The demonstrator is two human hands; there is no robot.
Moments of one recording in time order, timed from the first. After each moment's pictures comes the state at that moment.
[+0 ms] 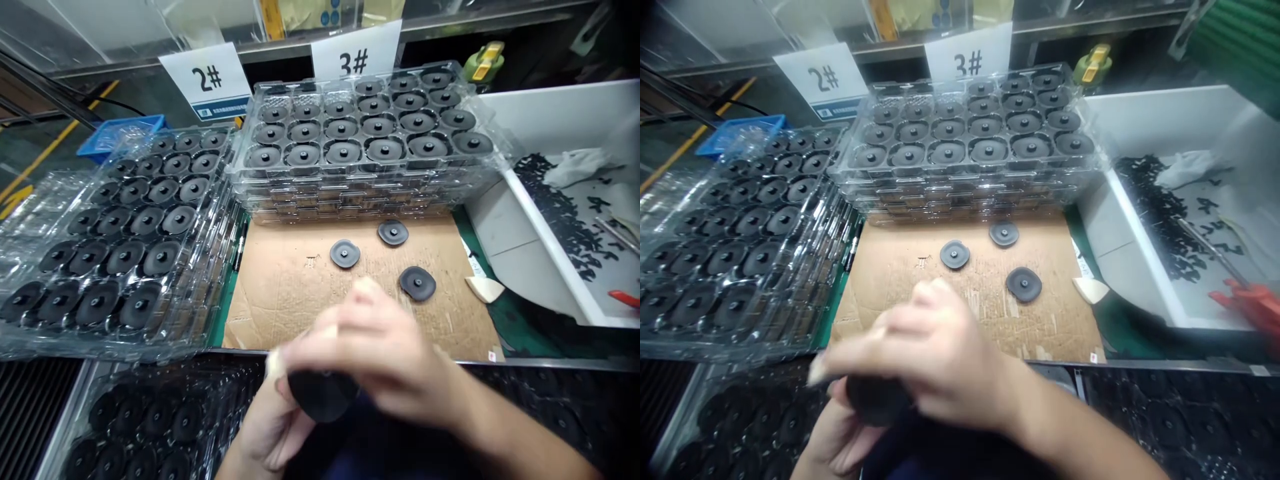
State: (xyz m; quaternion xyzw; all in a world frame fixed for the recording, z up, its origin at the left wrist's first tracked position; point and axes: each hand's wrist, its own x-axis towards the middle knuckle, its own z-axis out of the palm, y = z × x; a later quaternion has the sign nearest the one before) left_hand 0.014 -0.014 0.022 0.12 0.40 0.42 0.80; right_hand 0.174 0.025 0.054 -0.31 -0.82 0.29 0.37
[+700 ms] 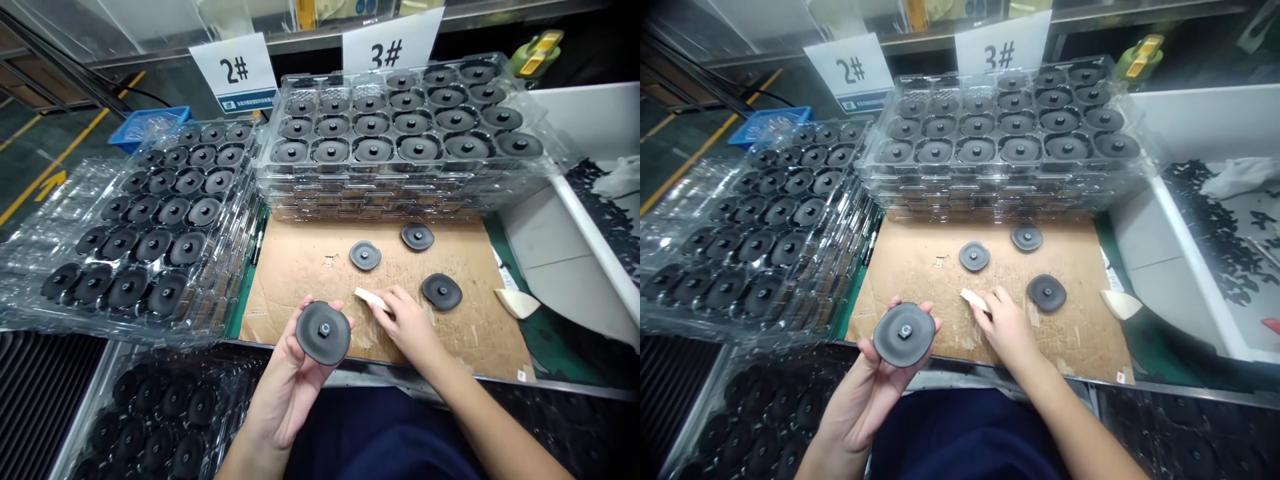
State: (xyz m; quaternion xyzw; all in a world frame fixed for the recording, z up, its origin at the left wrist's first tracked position) left_hand -0.008 -0.007 0.004 0.04 0.34 0.47 0.81; right_hand 0.186 0.010 -0.073 -0.63 -0.67 0.28 0.26
